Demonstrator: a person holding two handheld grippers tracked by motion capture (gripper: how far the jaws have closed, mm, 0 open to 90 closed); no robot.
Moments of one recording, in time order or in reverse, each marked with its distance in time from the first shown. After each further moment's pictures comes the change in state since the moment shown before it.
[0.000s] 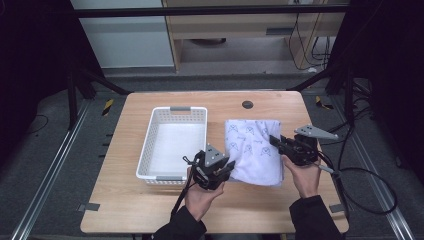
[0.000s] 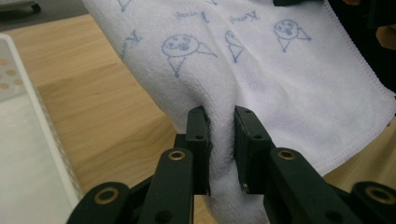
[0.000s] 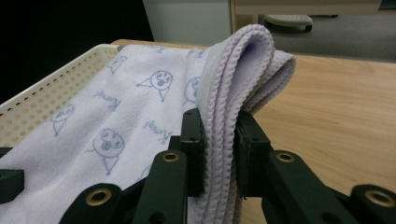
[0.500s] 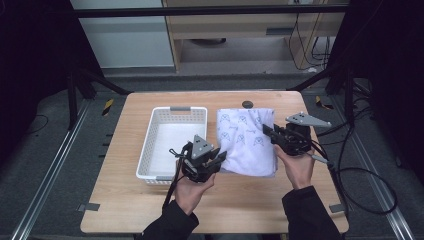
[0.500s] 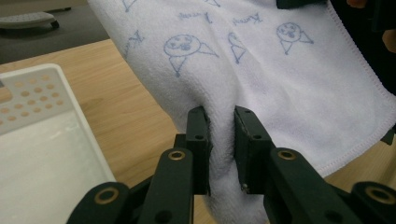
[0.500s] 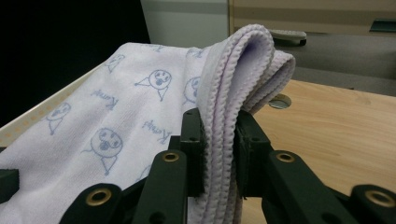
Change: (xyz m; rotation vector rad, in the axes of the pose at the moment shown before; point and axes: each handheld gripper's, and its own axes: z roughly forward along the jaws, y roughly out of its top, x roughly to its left) left arm 0.017 0.019 -0.026 -0.053 0.029 -0.011; right arm 0.027 0.037 0.003 -0.018 -0.025 -0.043
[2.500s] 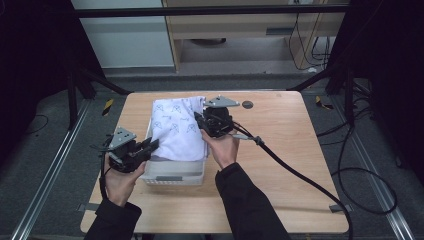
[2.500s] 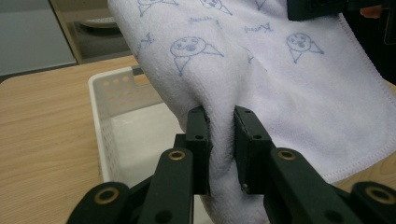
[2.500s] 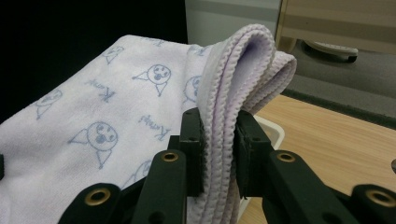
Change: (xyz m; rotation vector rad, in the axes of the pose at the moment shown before) left arm 0.134 -0.027 -0.093 -0.032 0.189 -0.075; right arm 0.136 0.045 0.122 0.014 0.094 -0.092
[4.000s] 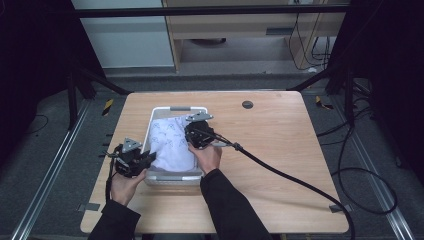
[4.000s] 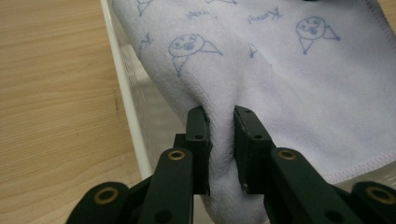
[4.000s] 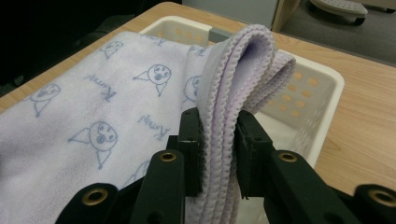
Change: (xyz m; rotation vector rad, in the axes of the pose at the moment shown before) left arm 0.032 -0.056 0.047 0.197 0.070 -0.012; right arm 0.019 -0.055 0.078 0.150 -0.042 -0.038
